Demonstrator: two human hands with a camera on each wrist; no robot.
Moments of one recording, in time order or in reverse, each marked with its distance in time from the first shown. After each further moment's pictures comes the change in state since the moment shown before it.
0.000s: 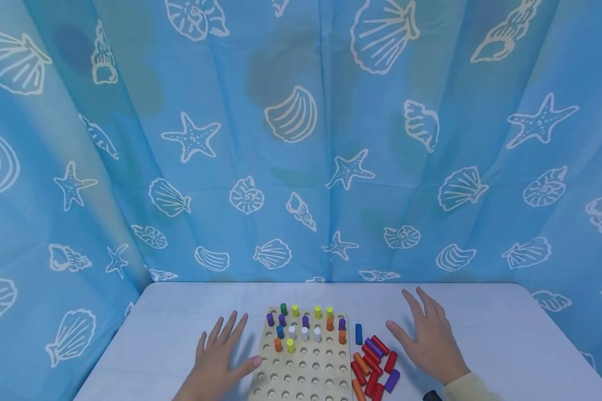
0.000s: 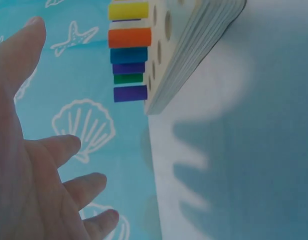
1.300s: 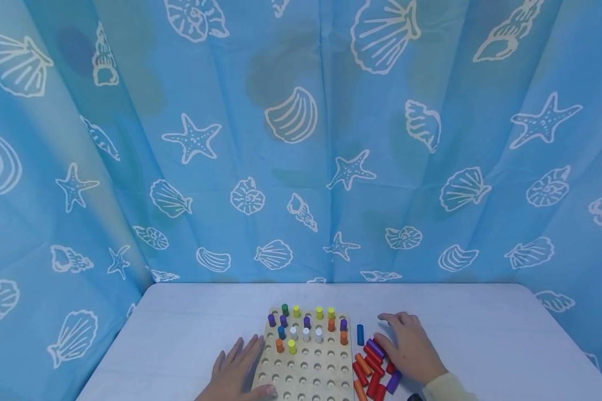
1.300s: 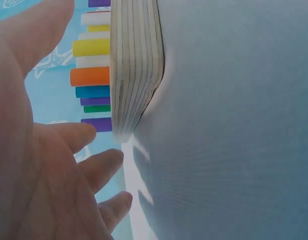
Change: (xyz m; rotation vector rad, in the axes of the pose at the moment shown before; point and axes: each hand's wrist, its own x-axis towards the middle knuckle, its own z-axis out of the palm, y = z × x) left_hand -0.007 -0.004 0.034 -0.061 -0.211 0.042; right_hand 0.007 -0.014 0.034 0.023 -0.176 0.015
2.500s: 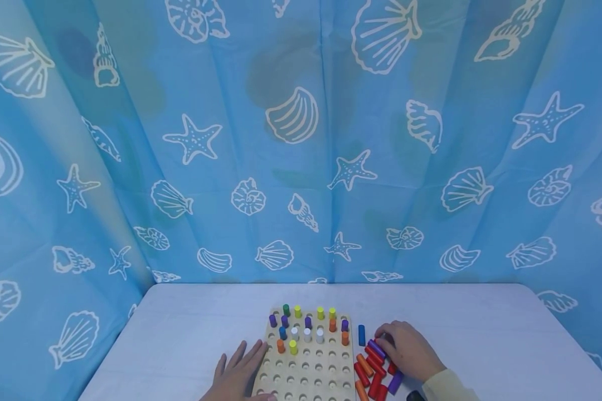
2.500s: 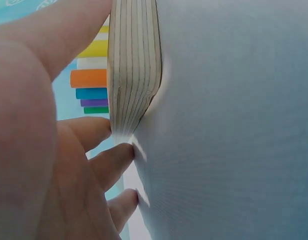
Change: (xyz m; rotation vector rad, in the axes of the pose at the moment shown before) left_hand 0.007 0.000 0.004 0.090 -0.079 -0.060; right_hand 0.009 -0.002 -0.001 0.049 -0.186 0.012
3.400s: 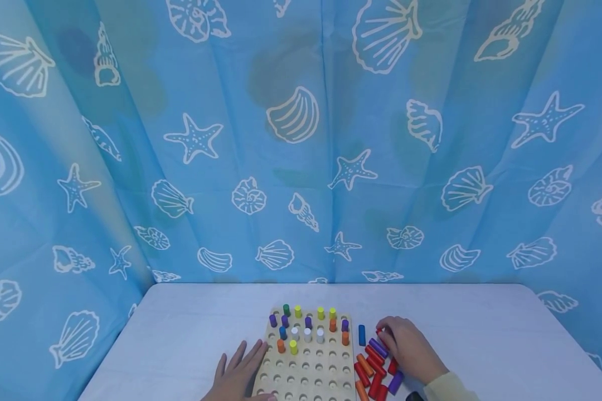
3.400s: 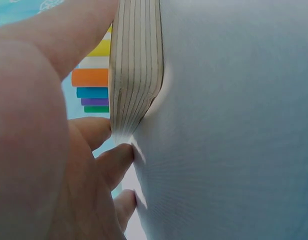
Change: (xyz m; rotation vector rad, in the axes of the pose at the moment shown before) left_hand 0.001 -0.002 0.004 -0.013 0.005 0.005; right_hand -0.003 -0.006 -0.006 0.044 0.048 -0.005
